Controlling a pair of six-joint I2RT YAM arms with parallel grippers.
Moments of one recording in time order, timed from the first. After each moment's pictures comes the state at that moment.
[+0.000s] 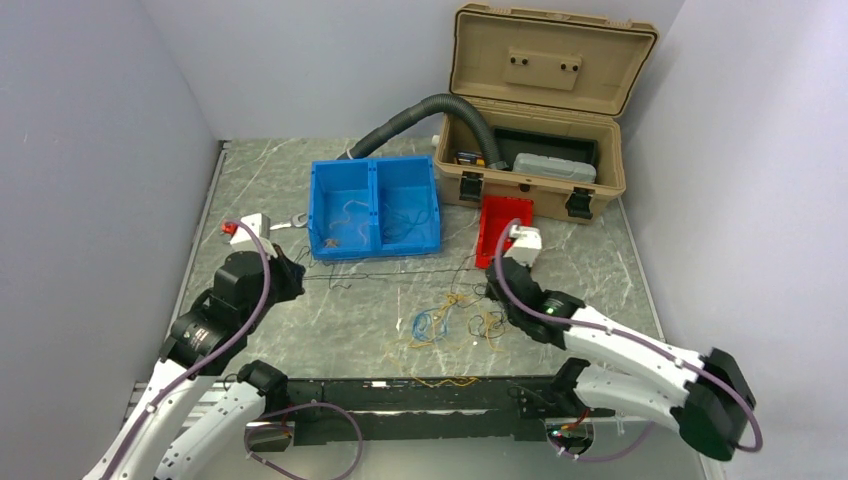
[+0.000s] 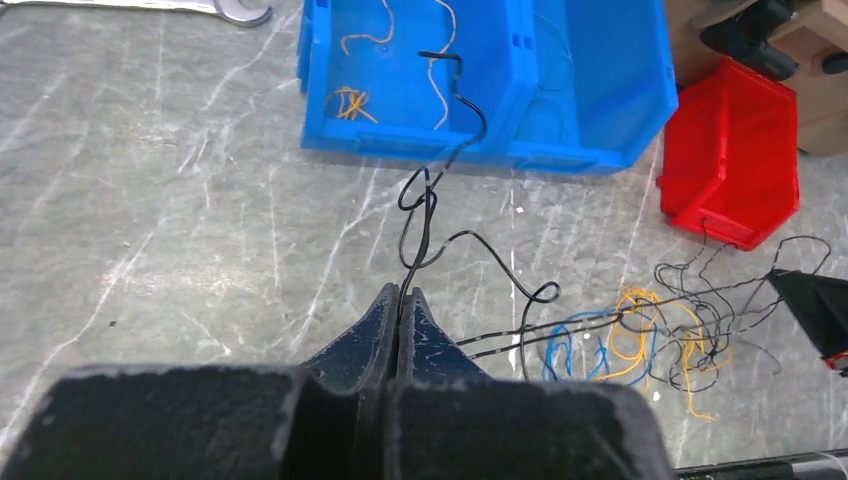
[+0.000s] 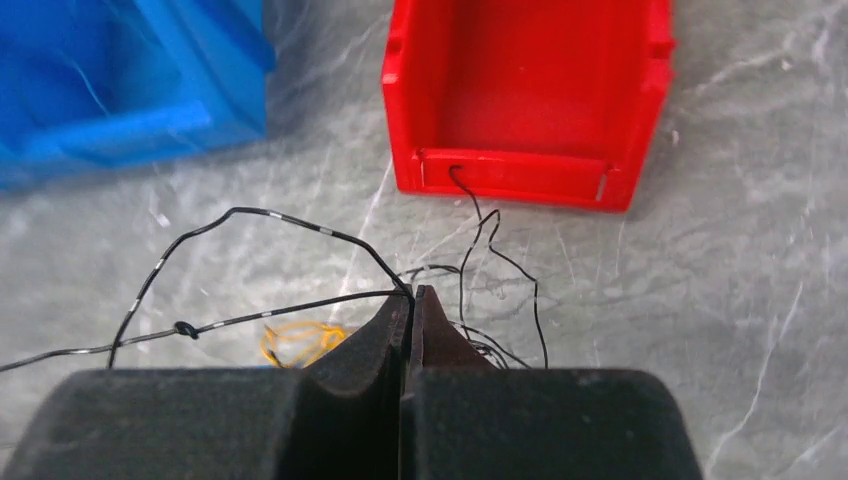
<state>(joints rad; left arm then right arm) -0.47 0.55 0.82 -0.76 -0.30 -0.56 0.85 1.01 0.54 -0.21 0.64 0.58</state>
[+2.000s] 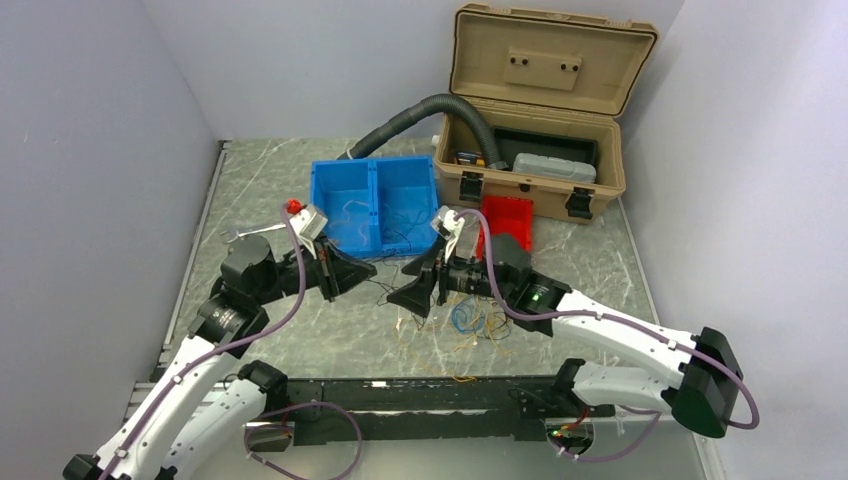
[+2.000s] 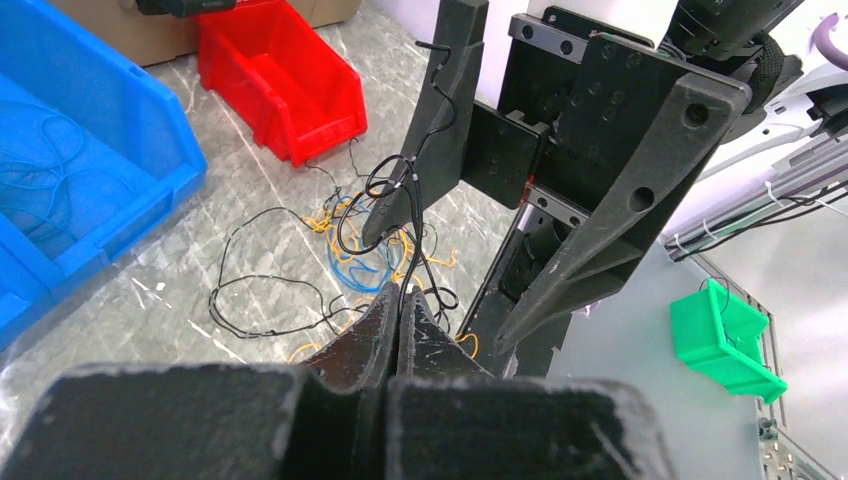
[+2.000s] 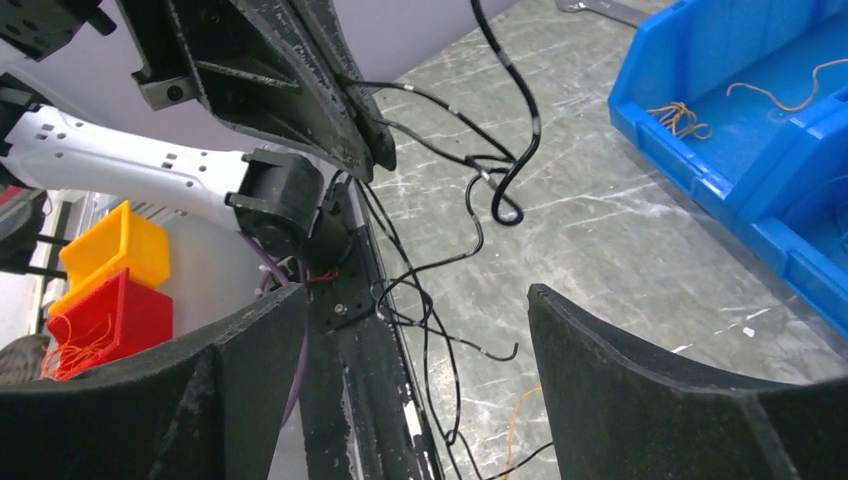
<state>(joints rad) -0.47 0.65 0.72 -0.18 0.65 -0.41 0.93 1.07 0.74 0.22 -0.39 0.38</state>
